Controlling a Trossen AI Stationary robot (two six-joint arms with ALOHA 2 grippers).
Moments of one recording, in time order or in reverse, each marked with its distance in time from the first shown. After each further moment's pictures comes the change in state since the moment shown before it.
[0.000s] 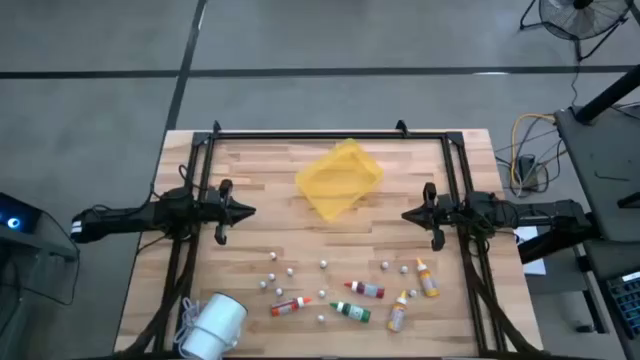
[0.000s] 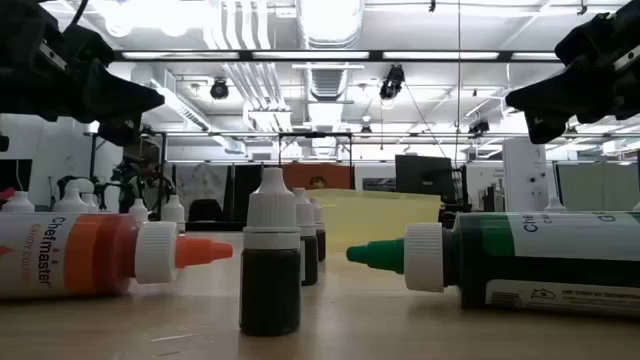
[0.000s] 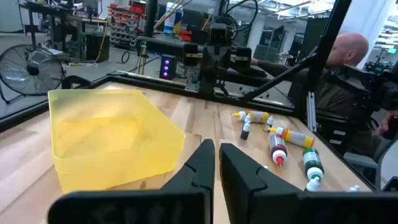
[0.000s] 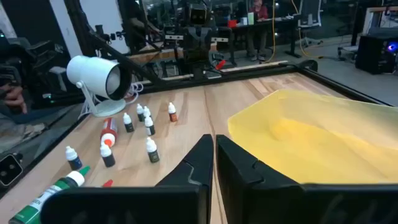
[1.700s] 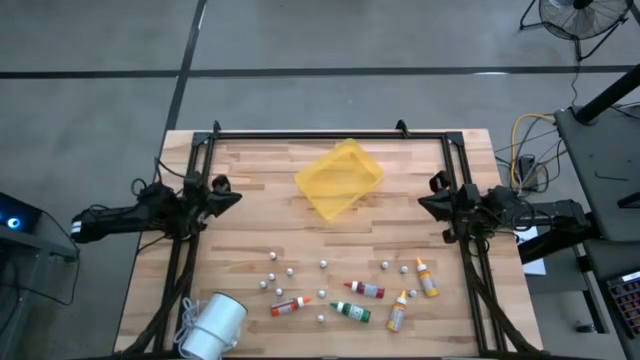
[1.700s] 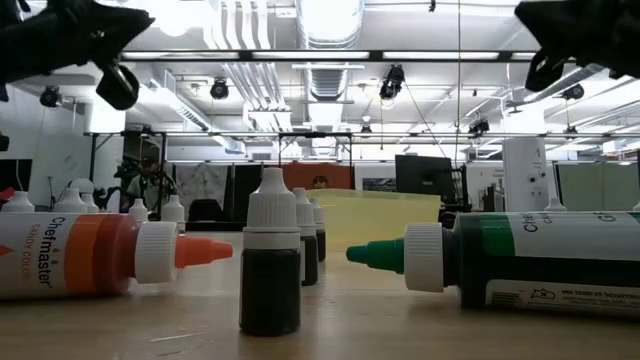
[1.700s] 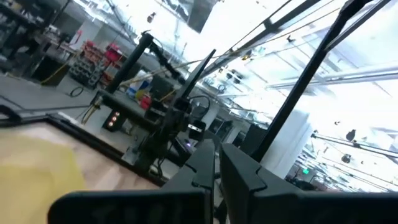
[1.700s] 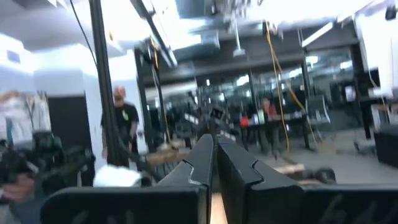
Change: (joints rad) left arm 0.000 0.000 0.077 0.293 -0.003 -0.433; right arm 0.000 0.000 0.000 0.472 0.005 0.003
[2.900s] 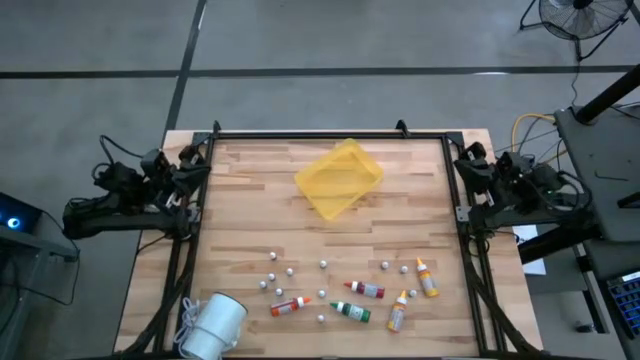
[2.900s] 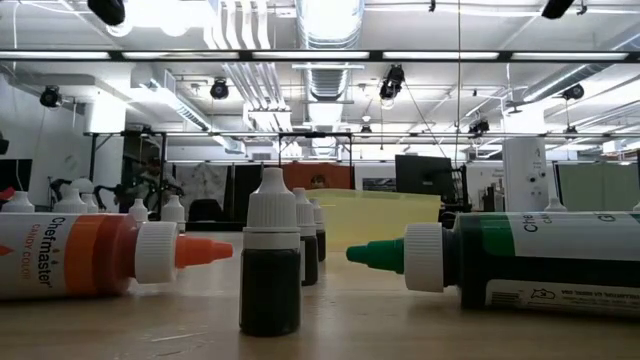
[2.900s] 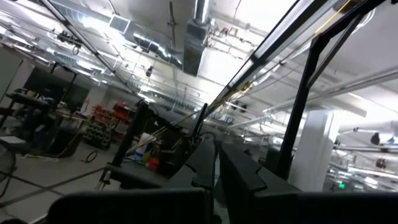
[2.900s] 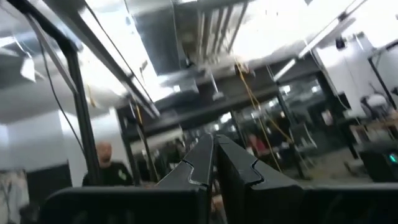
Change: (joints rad) left arm 0.000 0.165 0.409 -0.101 -0.069 0.227; right arm 0.000 0.118 0.456 -0.215 0.150 0.096
